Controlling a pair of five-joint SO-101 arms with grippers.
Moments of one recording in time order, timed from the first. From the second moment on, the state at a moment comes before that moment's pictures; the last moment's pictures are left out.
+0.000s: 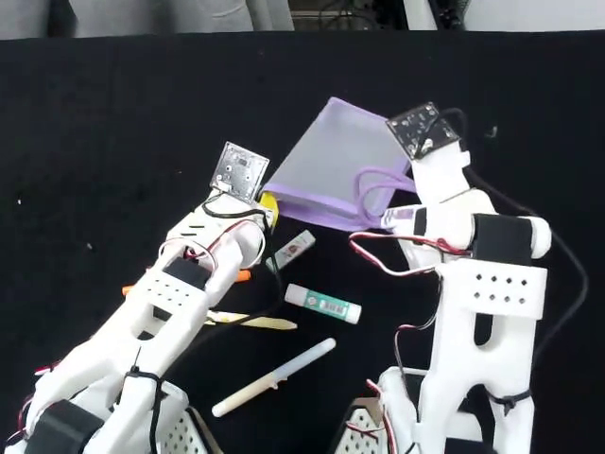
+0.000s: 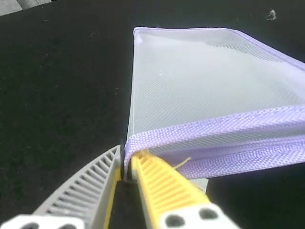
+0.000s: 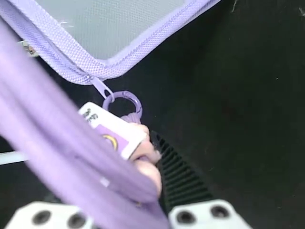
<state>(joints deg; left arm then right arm) 17.8 -30.4 62.5 5.7 -2.2 7.6 -38.1 22.1 91.4 31.0</state>
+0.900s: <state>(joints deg) 25.1 -29.1 62.5 2.2 1.7 5.8 -38.1 16.8 95.6 31.0</state>
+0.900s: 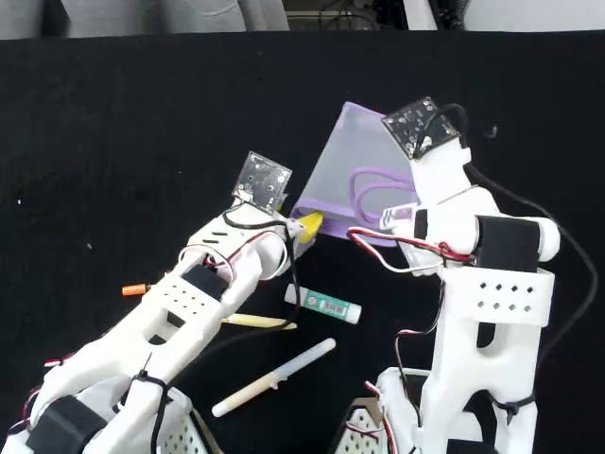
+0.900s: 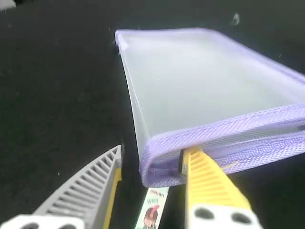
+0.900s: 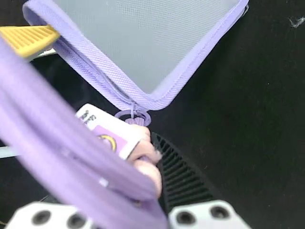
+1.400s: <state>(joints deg) 25.4 -6.9 48.3 -0.5 1.7 5.7 -38.1 16.8 95.6 31.0</state>
